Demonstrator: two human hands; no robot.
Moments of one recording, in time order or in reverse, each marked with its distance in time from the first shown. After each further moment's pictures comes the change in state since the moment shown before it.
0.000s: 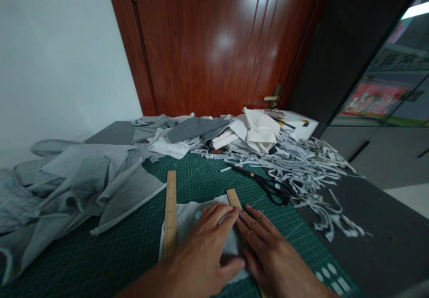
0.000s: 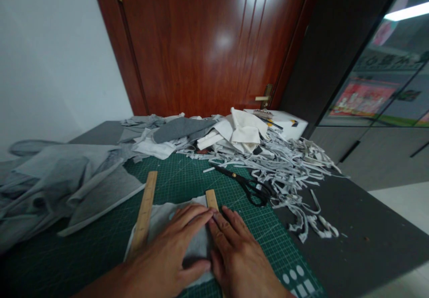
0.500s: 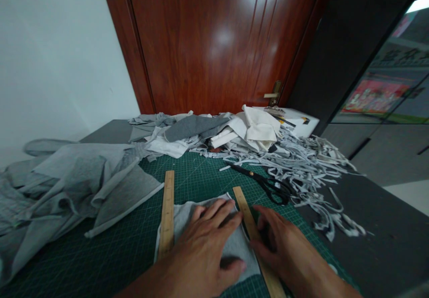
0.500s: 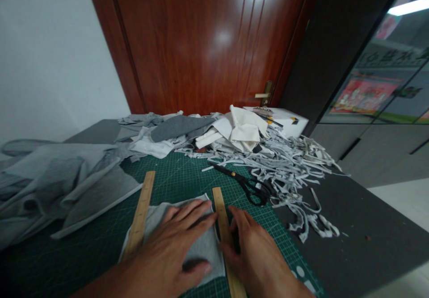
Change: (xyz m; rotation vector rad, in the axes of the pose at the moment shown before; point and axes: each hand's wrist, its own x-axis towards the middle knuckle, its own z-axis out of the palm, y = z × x) left_hand 0.002 -0.002 -0.006 0.156 -0.144 -0.003; right_hand 0.009 0.009 -0.031 0.158 -0.100 0.462
